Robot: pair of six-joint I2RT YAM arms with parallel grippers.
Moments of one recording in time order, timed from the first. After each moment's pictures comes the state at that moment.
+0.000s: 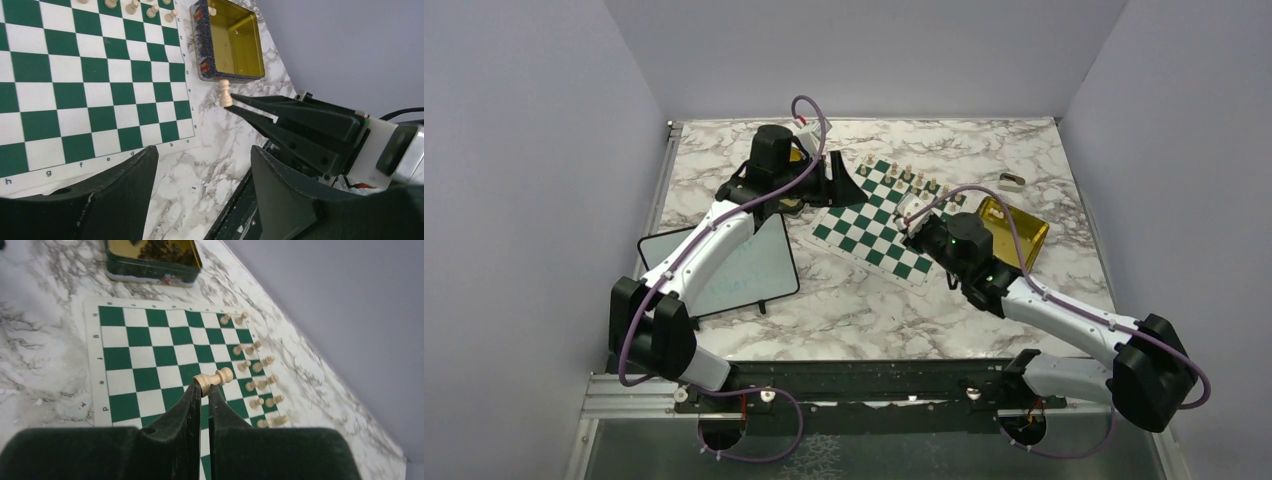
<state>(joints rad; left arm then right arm) -0.41 1.46 1.25 -0.24 0.65 -0.50 0.71 1.16 0.66 0.31 0.11 -0.47</state>
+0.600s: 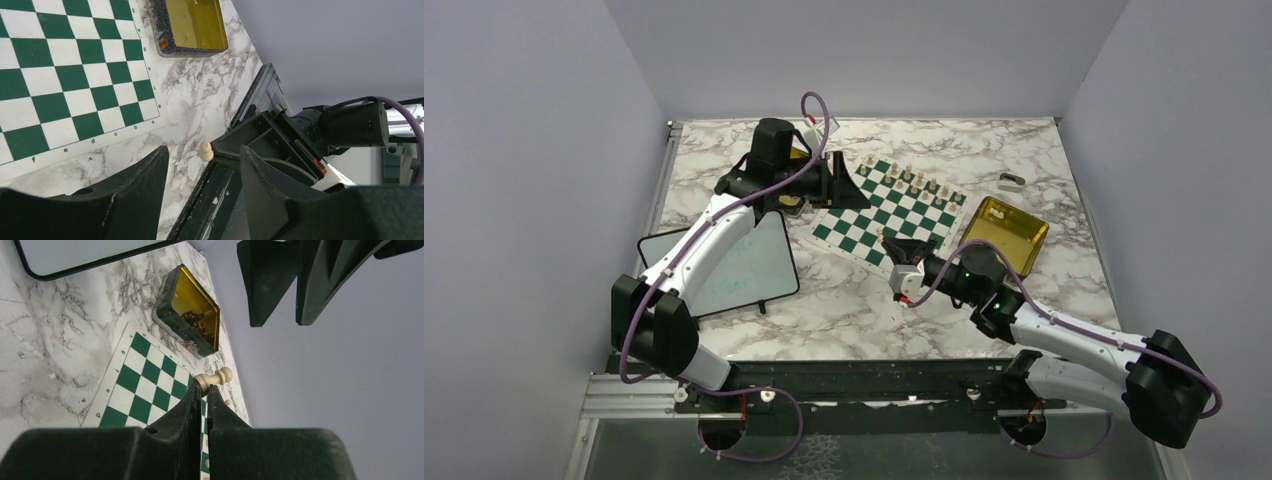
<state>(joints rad) -0.41 1.49 1.33 -0.35 0.83 -0.50 0.80 1.03 0.44 0.56 -0.28 -1.00</state>
